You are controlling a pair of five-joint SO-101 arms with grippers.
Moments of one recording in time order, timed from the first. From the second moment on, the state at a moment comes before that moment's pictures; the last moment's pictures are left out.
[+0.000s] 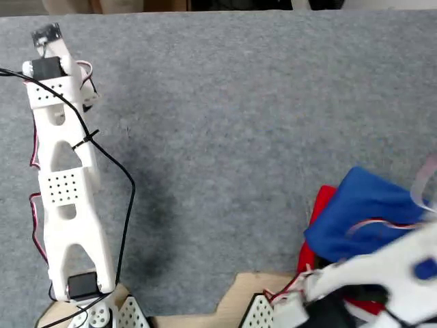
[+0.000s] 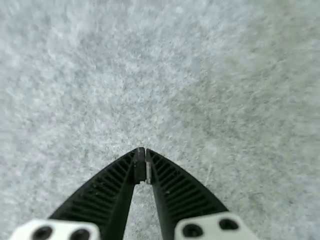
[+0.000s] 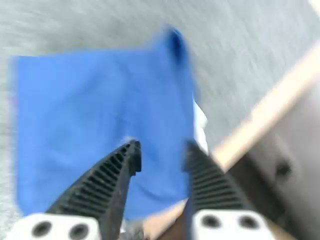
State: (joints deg) left arm -16.0 60.1 -84.7 100.4 2.6; right arm 54.9 -31.8 -1.4 101.1 17.2
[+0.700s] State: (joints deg) left arm -18.0 -28.4 9.4 84.8 -8.8; right arm -4.6 -43.9 24.9 82.2 2.0
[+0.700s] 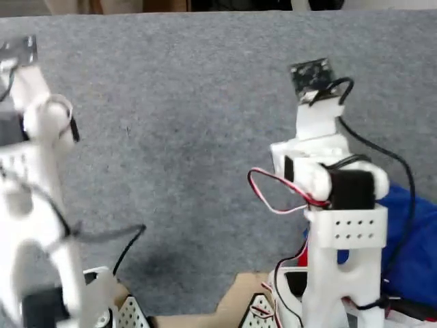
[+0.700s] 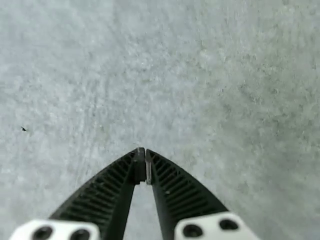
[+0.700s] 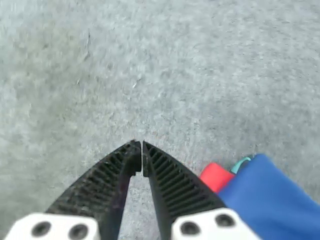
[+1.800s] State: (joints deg) left arm -21.3 -100.5 96.4 69.0 -21.3; right arm -4.5 -84.0 96.0 56.4 10.2
